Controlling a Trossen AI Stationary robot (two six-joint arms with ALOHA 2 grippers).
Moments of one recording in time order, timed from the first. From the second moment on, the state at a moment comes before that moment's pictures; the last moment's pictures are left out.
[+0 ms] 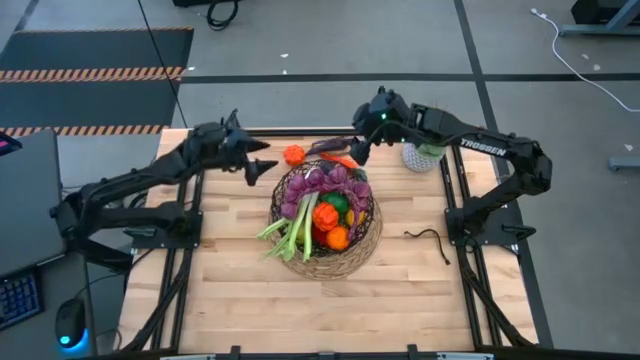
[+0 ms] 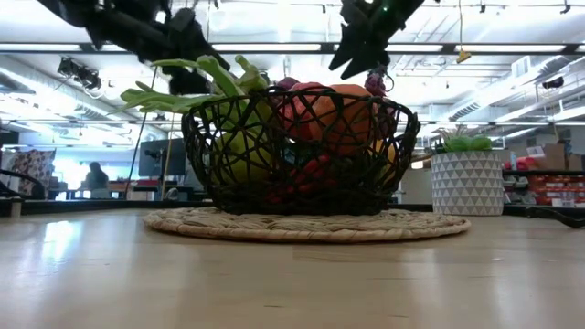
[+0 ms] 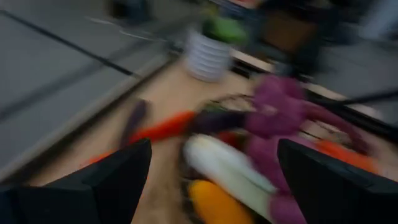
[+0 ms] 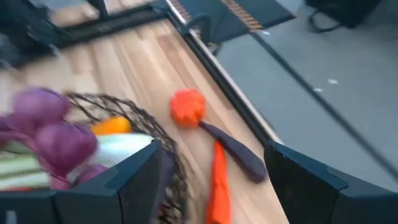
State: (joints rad) left arm 0.58 0.97 0.68 -0.05 0.26 -0.15; right arm -0.40 1.44 1.42 -0.62 0.09 0.04
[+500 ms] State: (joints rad) left arm 0.89 1.21 0.69 0.04 0.52 -0.07; right arm -0.72 1.55 1.42 -0.56 -0.19 0.16
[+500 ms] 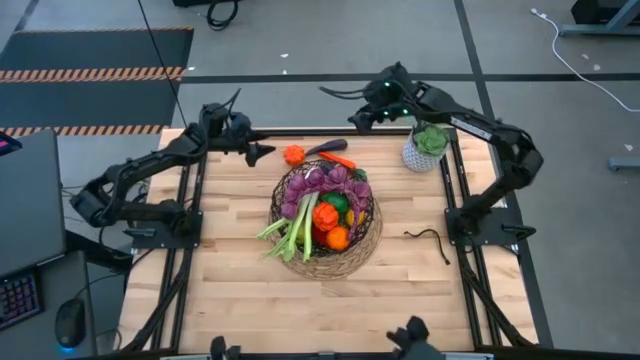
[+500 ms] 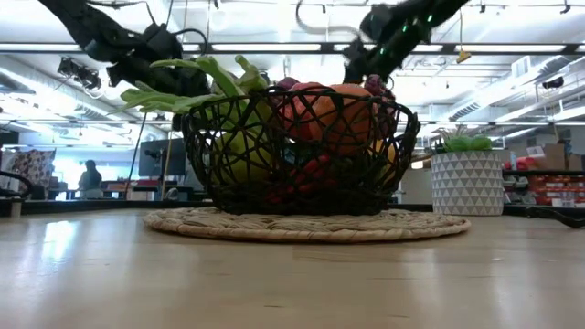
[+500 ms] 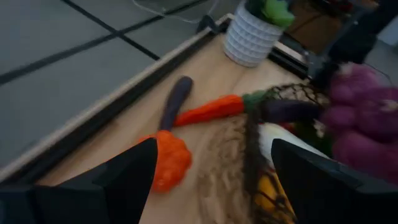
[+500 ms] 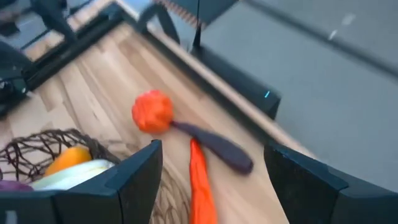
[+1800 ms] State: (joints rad) left arm 0.95 1.35 0.74 0.05 0.66 -0.04; right arm -0.77 1.93 1.54 -0.61 -0.21 -0.24
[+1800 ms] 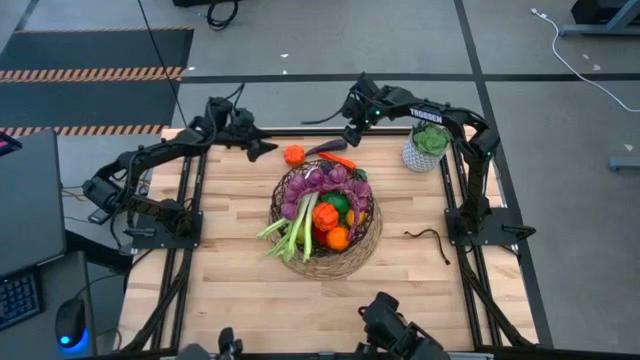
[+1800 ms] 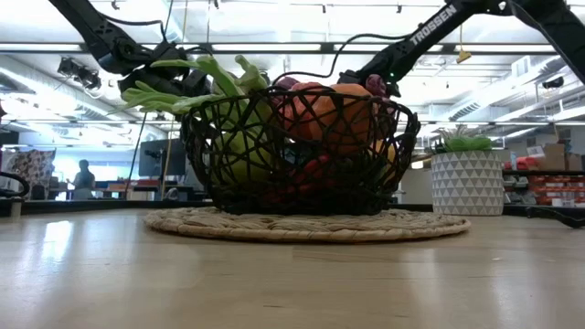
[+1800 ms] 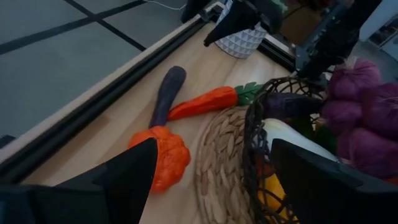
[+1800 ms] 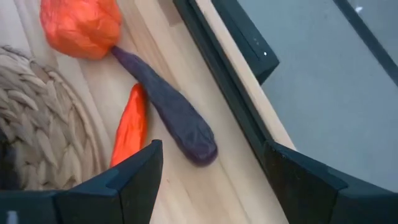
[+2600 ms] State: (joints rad) left arm 0.91 1.35 0.74 0.12 0.67 -0.28; right arm -0.70 1.93 1.47 -0.56 -0.26 -0.30
